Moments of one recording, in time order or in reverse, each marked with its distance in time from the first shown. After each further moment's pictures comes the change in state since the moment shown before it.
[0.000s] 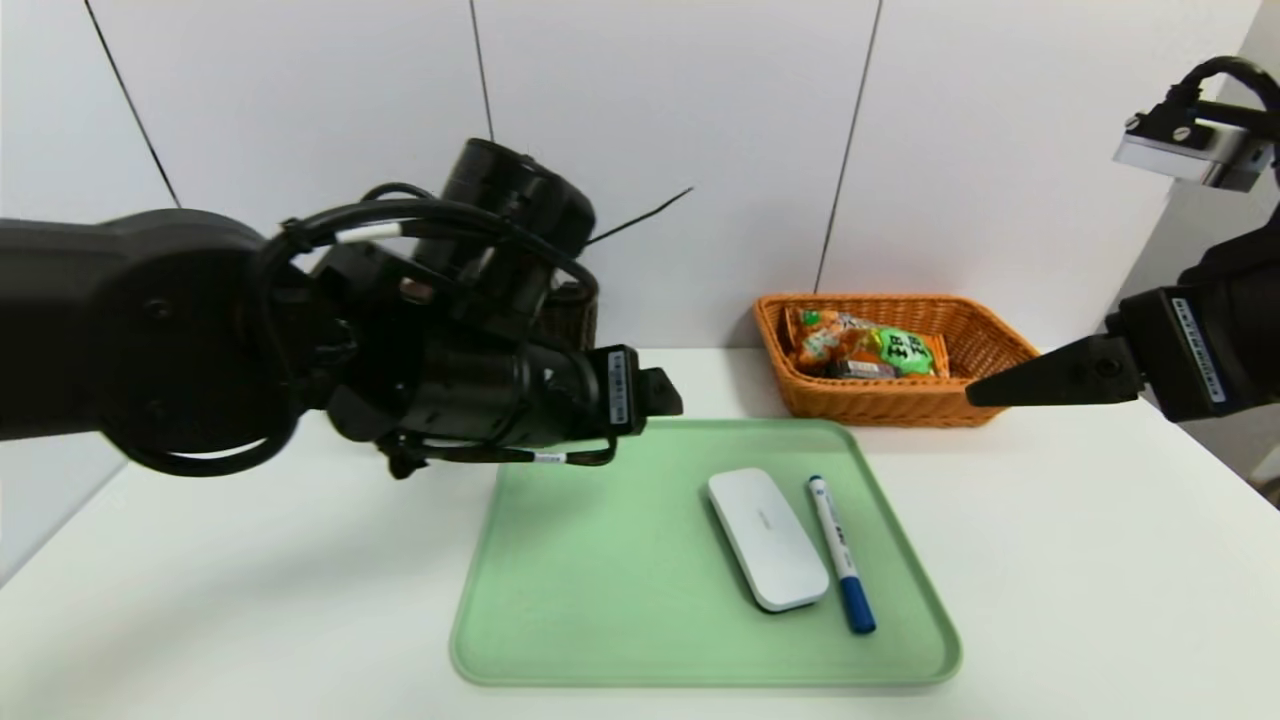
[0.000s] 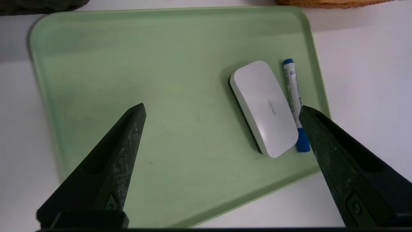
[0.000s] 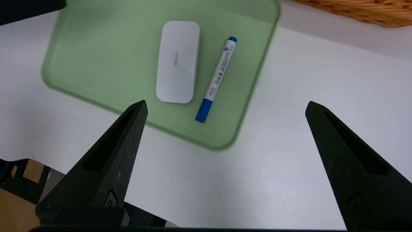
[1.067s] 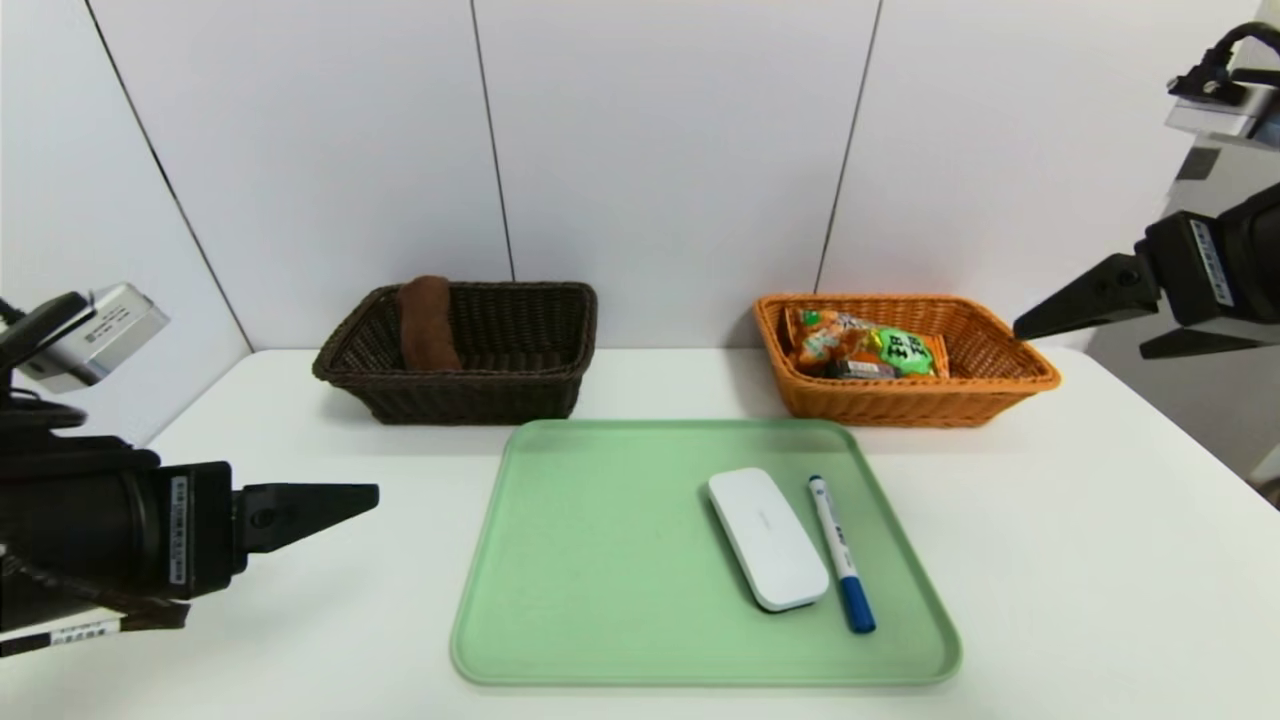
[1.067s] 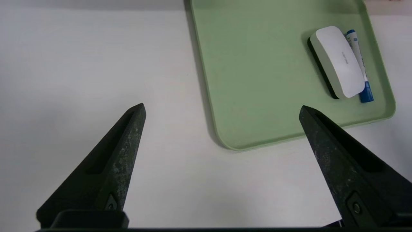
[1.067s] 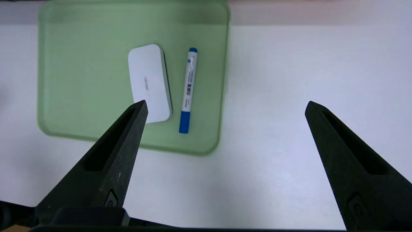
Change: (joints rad) left arm 0.335 -0.630 0.544 -0.003 -0.148 0.228; right arm -0.169 0.096 -0.221 0.180 0.003 0.106
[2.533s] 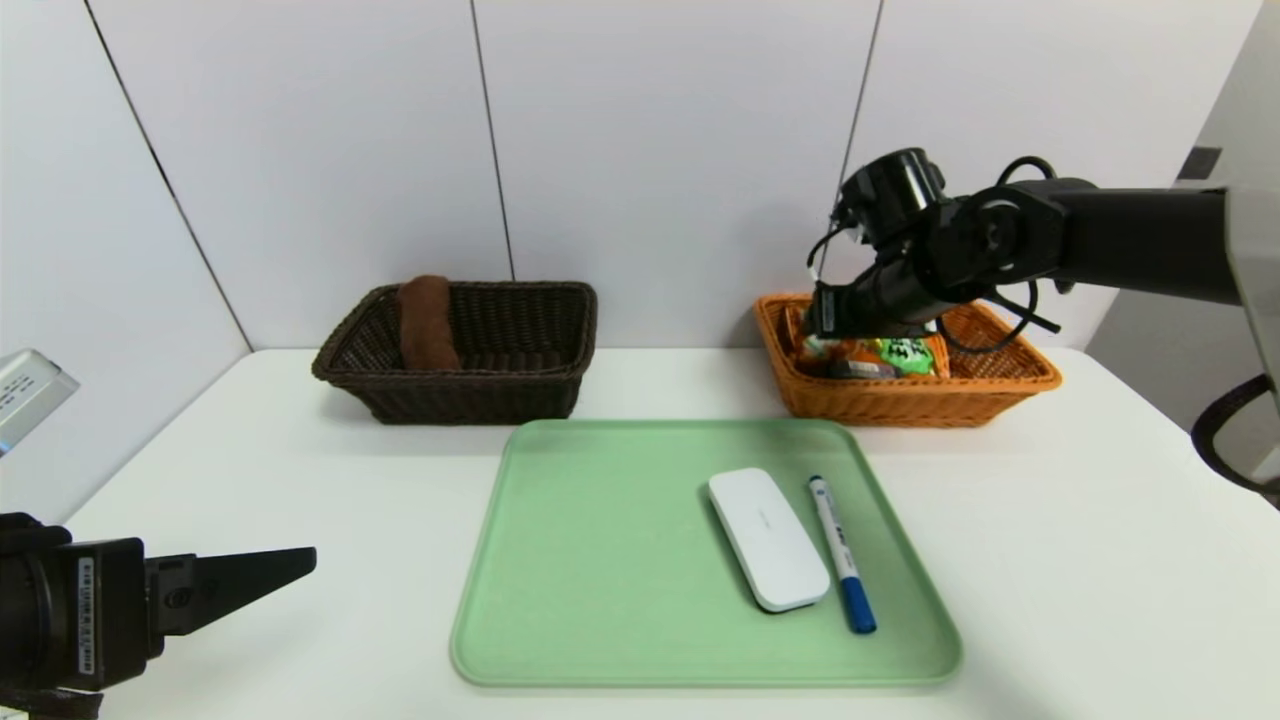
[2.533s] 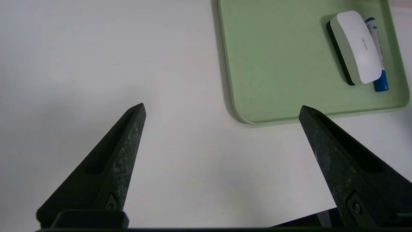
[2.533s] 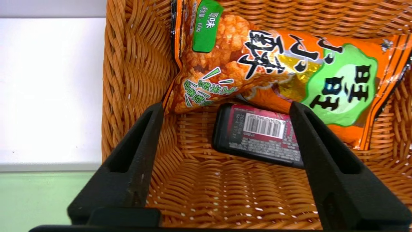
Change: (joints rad) left arm 0.048 -0.137 0.095 0.074 -0.001 -0.027; right arm 0.051 0.650 -0.194 -0.544 -0.282 -0.032
